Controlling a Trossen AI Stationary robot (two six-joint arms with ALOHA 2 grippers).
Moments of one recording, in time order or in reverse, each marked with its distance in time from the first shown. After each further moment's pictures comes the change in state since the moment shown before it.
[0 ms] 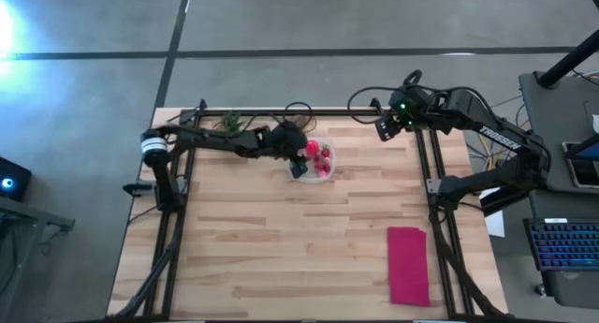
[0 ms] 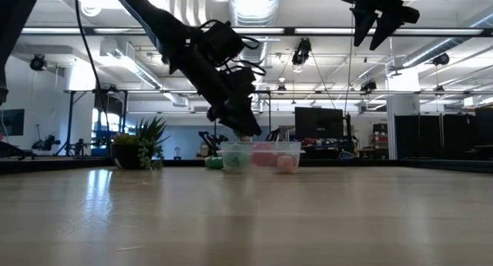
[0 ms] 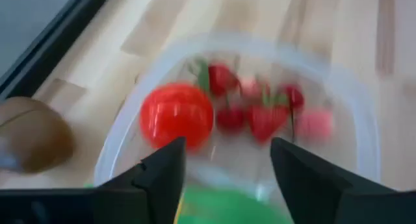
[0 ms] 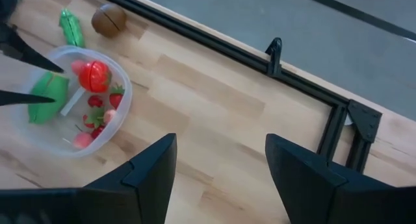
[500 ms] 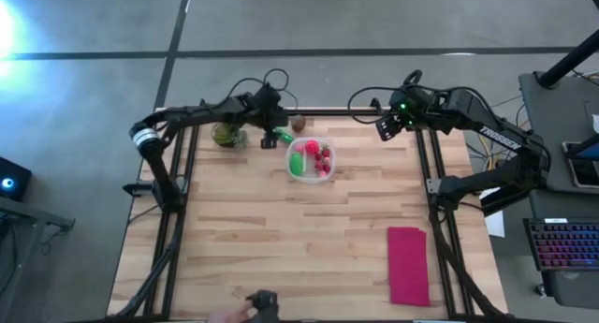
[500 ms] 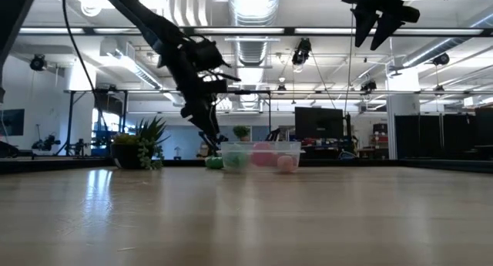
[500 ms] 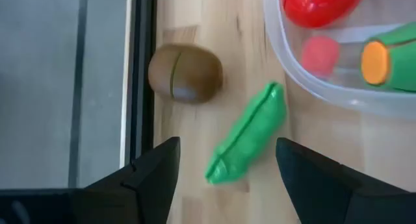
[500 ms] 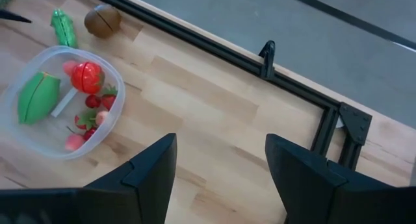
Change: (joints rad) left arm 0.295 -0.033 0.123 -0.369 0.065 0.714; right arm 0.000 0.000 0.000 -0.003 0.022 -0.014
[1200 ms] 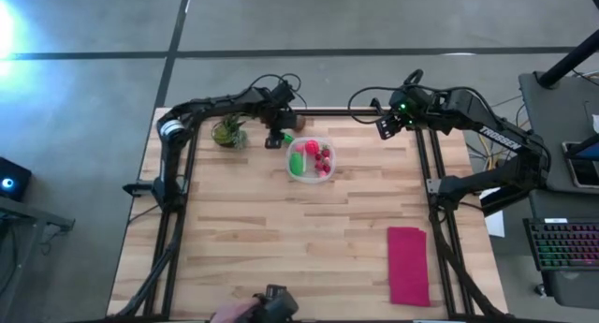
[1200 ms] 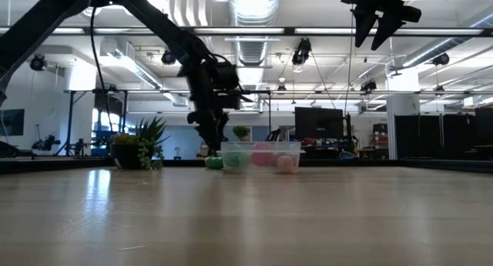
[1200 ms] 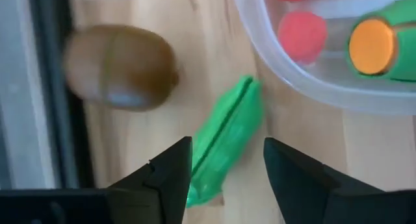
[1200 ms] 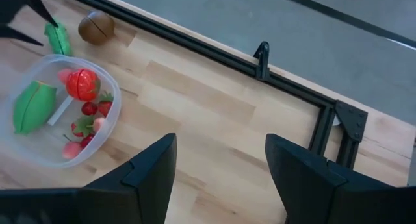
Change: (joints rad) left arm 0.023 0.249 0.291 -0.315 0.084 0.054; right arm 0.000 0.000 0.000 -0.001 0.023 0.033
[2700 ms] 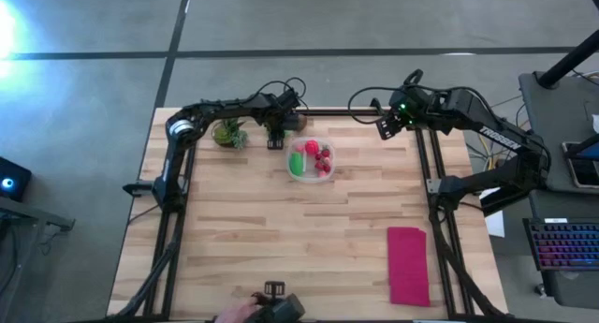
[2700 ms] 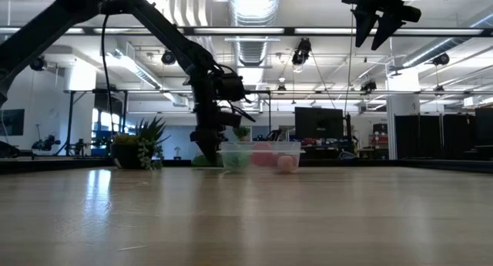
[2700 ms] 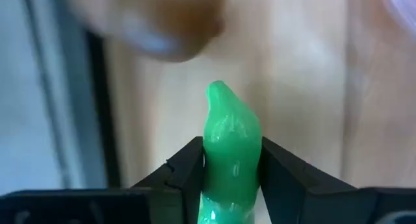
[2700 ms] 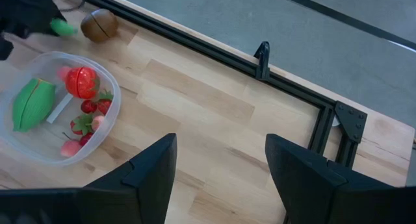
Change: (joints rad) left arm -0.031 0.070 0.011 0.033 -0.249 -0.084; right arm 0.000 0.000 0.000 -0.002 -0.003 -0.011
